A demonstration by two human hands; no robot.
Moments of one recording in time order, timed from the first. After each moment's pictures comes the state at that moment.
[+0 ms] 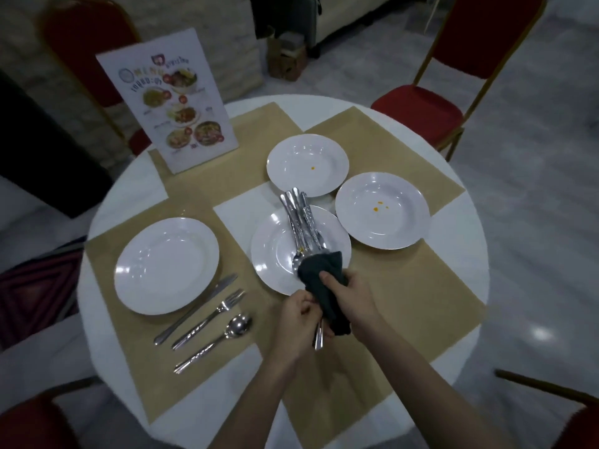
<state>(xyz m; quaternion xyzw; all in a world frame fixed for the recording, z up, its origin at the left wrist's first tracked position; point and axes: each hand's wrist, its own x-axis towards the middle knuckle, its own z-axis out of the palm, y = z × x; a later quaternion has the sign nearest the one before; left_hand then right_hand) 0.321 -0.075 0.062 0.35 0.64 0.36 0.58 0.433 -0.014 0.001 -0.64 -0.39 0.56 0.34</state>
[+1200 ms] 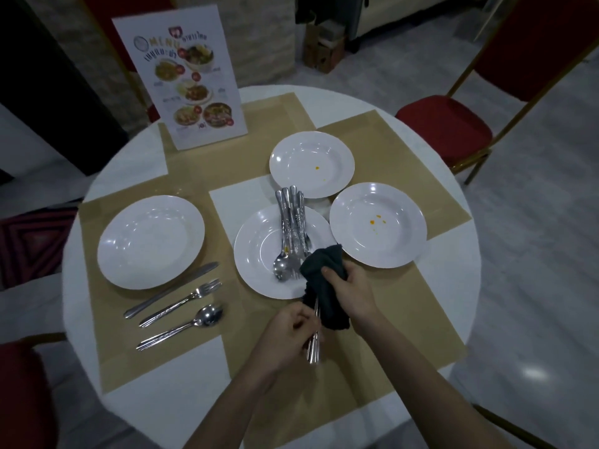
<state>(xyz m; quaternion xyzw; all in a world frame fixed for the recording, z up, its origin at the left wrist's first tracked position) 0.362 -0.069 0.043 0.38 0.64 0.33 0.59 0.484 0.031 0.010 -0.59 -0.47 0.58 0.30</state>
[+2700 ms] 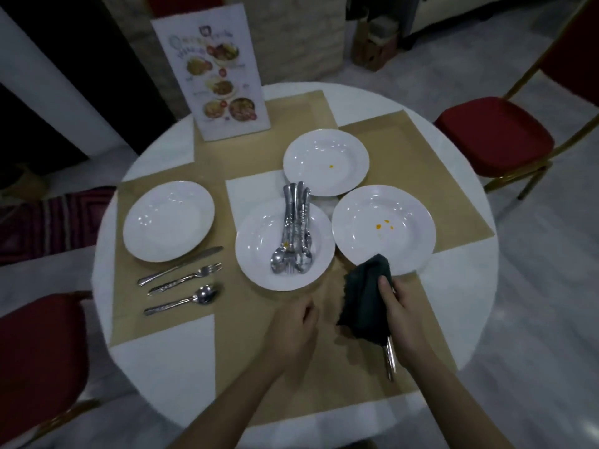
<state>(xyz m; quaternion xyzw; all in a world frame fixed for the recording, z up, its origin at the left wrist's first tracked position) 0.423 -0.051 -0.018 0.50 0.76 0.25 0.34 0.600 0.034 0.008 -0.56 -0.42 0.65 0.31</state>
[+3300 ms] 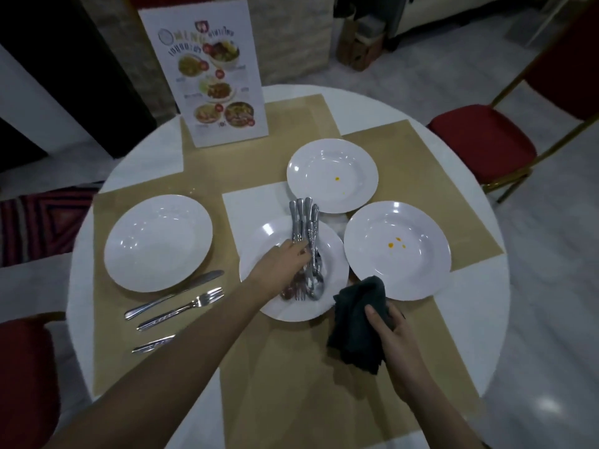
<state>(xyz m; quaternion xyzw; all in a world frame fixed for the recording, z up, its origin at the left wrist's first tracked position) 0.293 0.079 -0.019 0.78 0.61 -0.01 0.09 0.545 0.030 0.011 -0.57 -0.38 0.67 0.29</state>
